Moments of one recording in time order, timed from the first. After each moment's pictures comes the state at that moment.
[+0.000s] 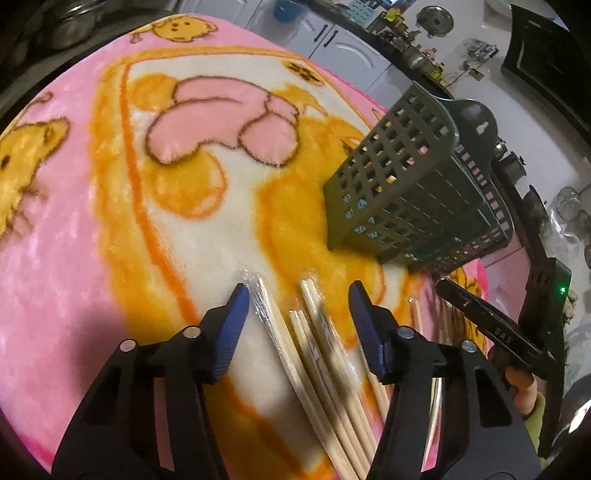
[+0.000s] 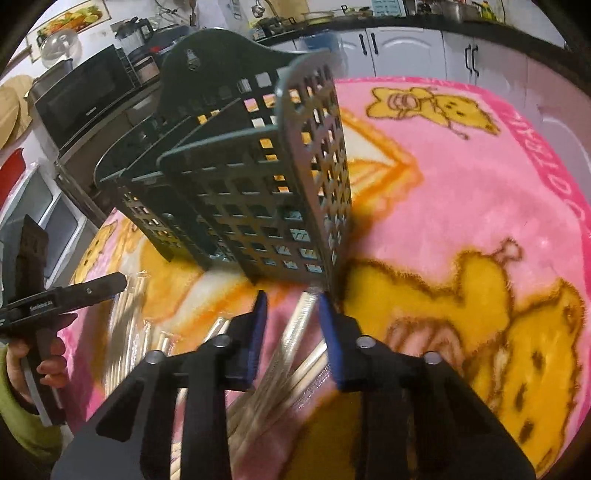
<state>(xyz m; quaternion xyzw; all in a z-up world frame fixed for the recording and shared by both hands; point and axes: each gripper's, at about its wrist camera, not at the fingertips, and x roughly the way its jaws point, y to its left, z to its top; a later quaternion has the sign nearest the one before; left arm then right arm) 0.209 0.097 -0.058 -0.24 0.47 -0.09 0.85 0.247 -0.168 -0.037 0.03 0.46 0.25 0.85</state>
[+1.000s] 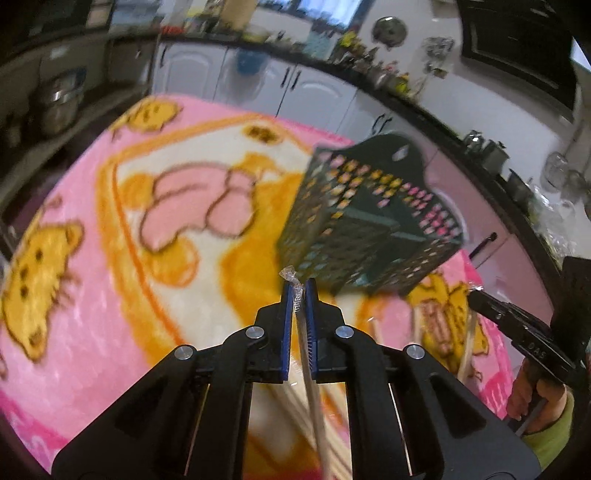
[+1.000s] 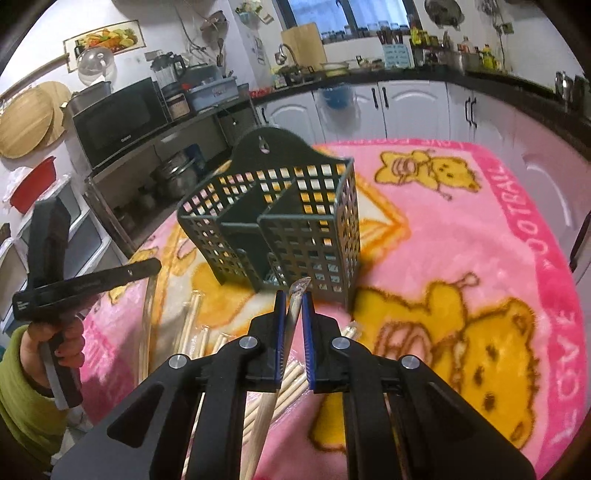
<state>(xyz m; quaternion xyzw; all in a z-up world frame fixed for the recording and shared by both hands) 0.183 0.063 0.018 -0.14 0.38 -0.09 0.91 0.182 -0.184 0.036 0.02 0.35 0.27 0.90</state>
